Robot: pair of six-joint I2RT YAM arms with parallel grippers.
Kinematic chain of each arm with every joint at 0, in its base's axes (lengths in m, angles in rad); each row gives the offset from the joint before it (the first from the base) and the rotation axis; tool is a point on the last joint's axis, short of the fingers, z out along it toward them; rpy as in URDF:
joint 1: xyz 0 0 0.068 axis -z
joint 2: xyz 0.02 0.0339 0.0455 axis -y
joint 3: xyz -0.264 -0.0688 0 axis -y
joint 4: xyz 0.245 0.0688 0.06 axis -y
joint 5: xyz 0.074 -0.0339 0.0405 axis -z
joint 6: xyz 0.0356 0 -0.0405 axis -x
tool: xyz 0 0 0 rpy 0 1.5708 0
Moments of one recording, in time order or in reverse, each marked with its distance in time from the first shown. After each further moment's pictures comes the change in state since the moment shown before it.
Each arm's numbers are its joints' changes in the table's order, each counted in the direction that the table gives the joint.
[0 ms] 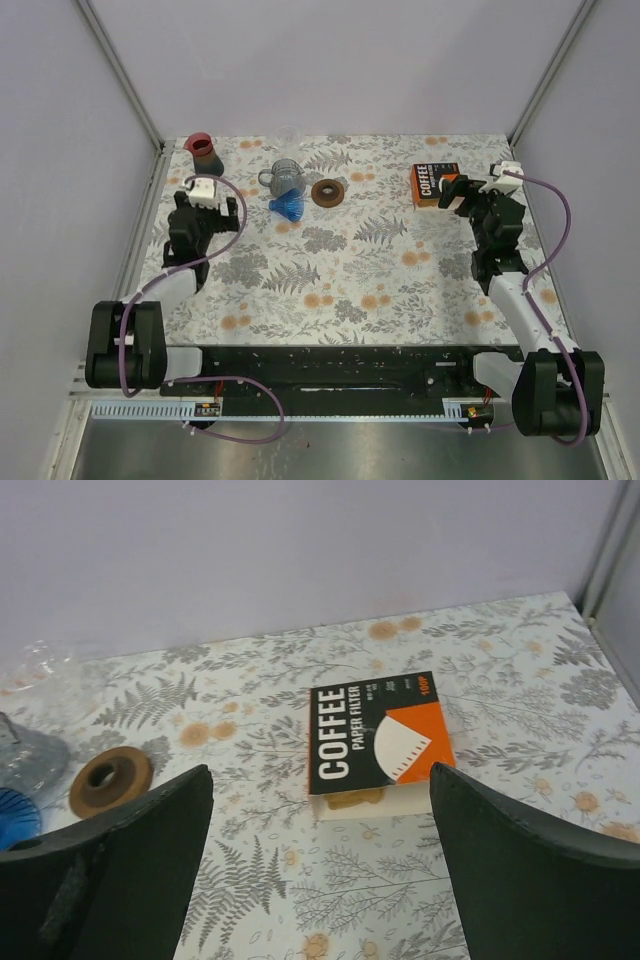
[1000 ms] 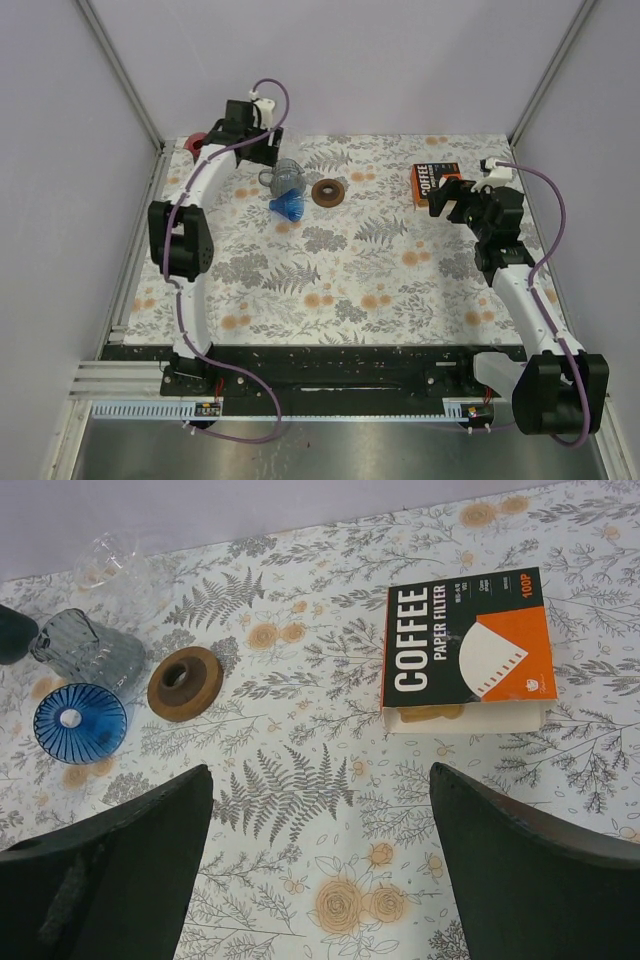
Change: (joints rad) left arm 0.151 -0.766 1.471 -1.196 0.010 -0.051; right arm 0.000 0.020 0.125 -0.351 -0.226 -0.084
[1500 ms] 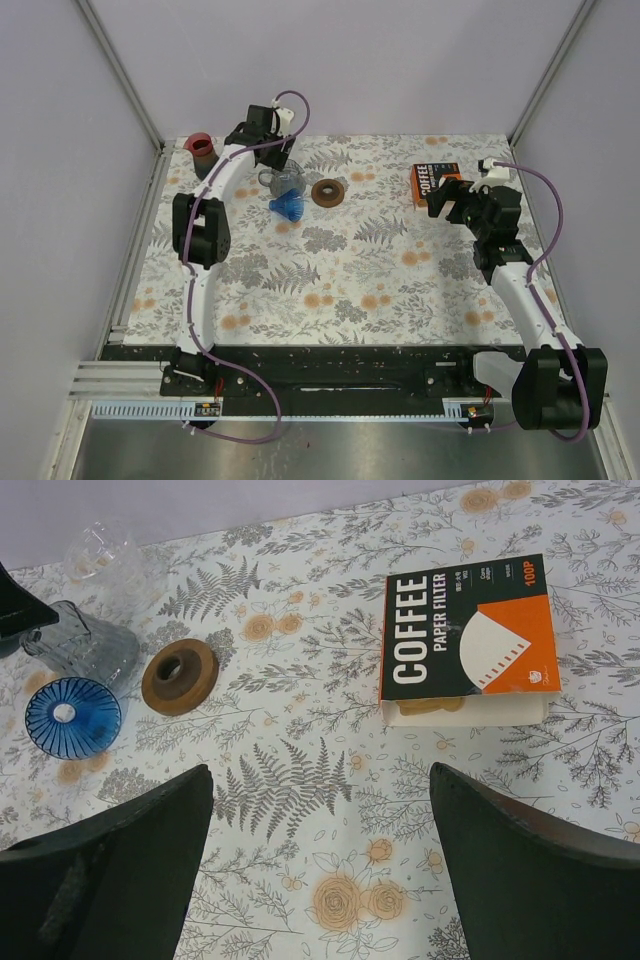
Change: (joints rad) left arm 0.076 -0.260 0.240 -0.043 -0.109 -0.126; right arm 0.000 -0.027 0.000 0.000 -0.002 0.000
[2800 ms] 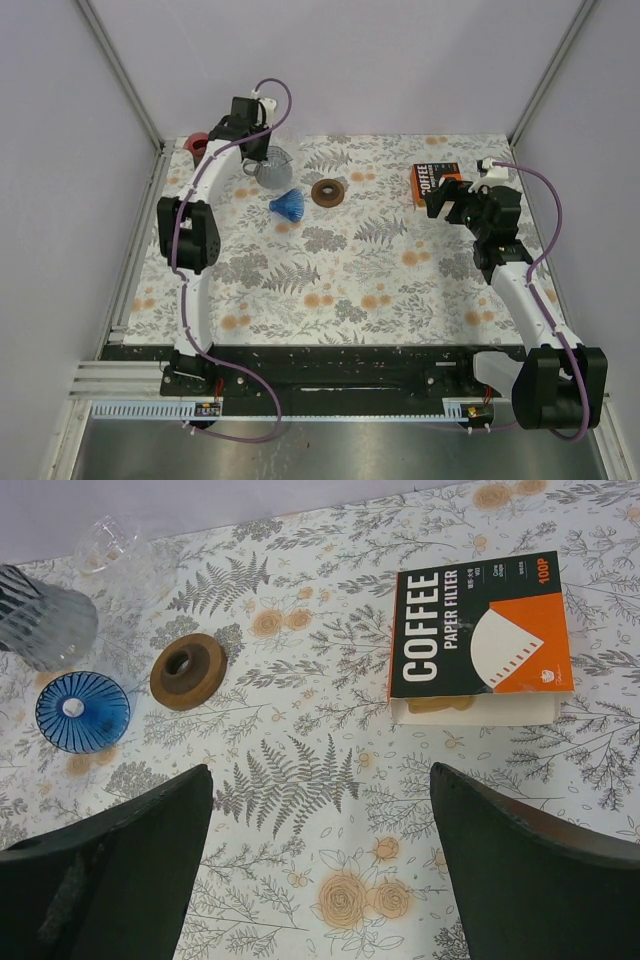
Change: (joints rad) left arm -0.037 0.074 -0.045 -0.060 0.011 0.106; right arm 0.000 -0.005 0.000 0.000 -0.020 -0.001
